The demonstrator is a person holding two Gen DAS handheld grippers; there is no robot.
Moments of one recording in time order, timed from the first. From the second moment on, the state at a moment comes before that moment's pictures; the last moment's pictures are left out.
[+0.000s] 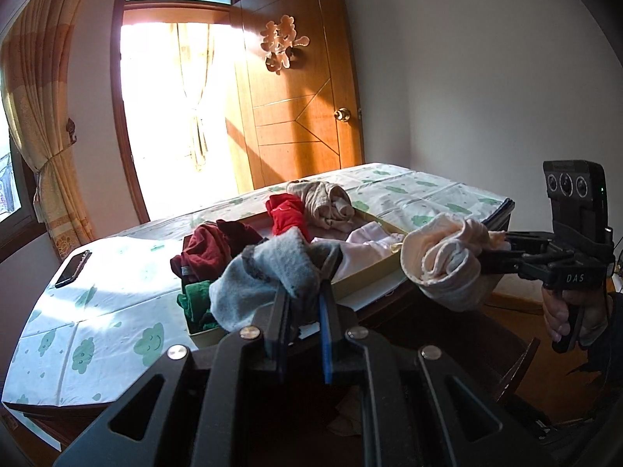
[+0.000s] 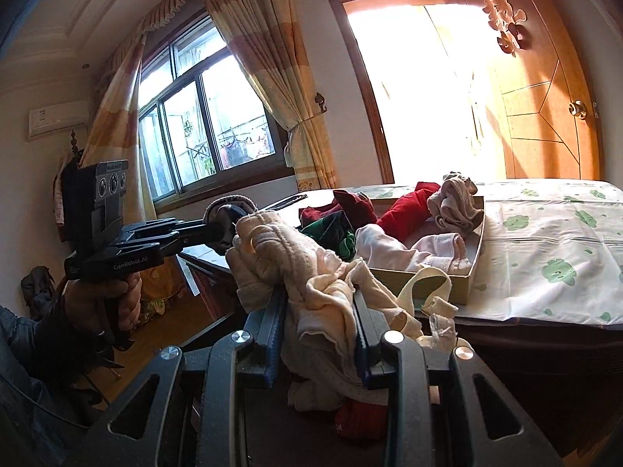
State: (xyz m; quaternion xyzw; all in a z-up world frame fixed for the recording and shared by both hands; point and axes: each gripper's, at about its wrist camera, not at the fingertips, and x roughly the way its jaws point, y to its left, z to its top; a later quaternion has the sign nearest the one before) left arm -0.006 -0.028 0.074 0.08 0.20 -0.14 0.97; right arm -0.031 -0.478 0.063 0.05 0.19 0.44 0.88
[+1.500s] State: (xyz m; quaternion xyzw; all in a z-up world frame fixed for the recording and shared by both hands) left arm 0.073 -0.023 0.113 0.12 0.18 -0.08 0.97; right arm 0.024 -0.482 0.119 0.06 0.16 0.40 0.90
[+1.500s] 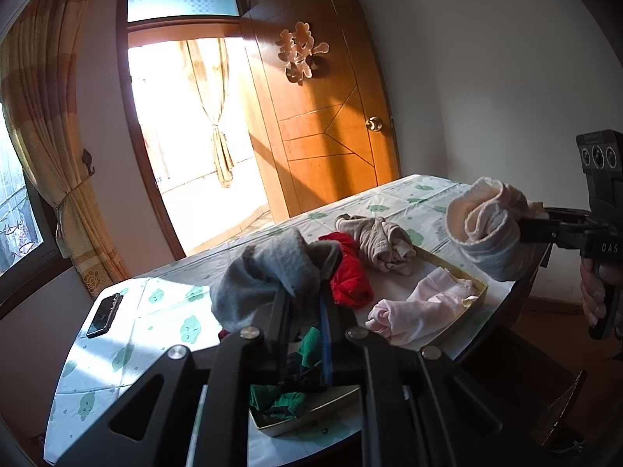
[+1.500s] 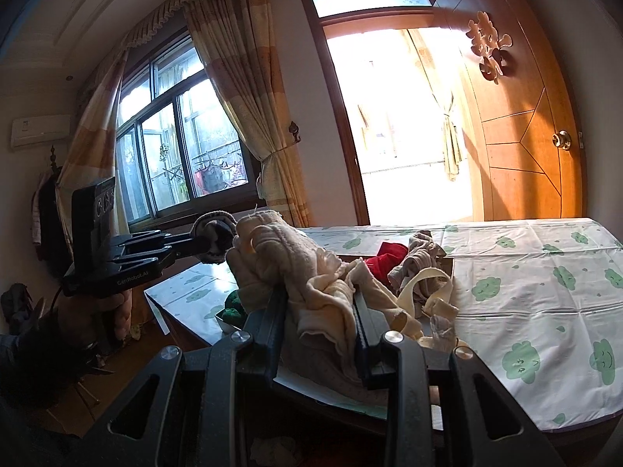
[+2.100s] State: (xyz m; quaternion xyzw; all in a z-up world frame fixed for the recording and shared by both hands) left arm 0.118 -0.023 0.100 0.13 0.22 -0.07 0.96; right arm 0.073 -0.468 0.120 0.06 0.19 0.37 0.91
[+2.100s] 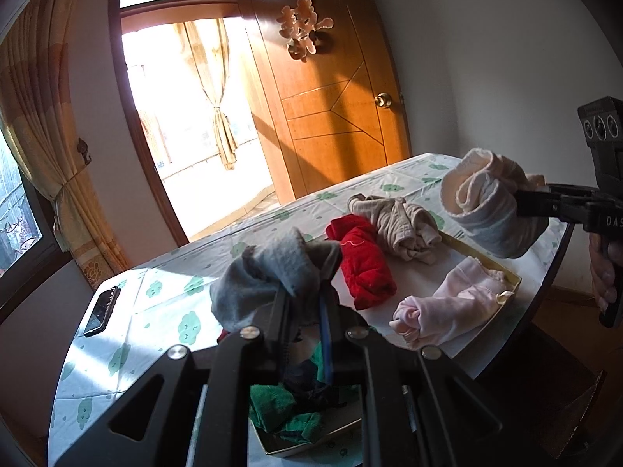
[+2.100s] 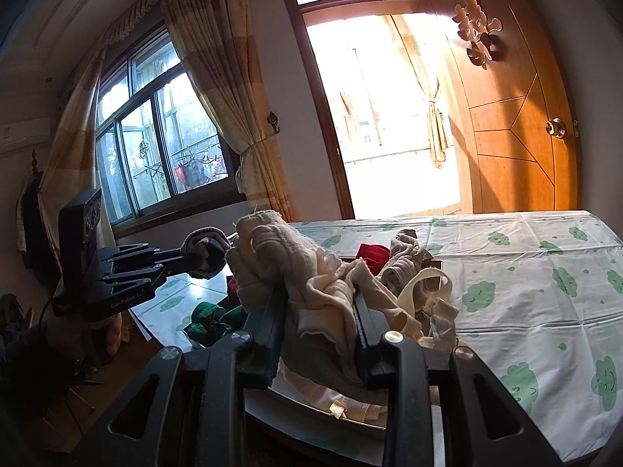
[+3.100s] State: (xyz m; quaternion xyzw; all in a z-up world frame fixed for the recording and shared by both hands) left arm 0.168 -0.016 0.072 0.14 0.27 -0.05 0.95; right arm 0.120 -0.440 0.110 0.04 0.23 0.34 0.91
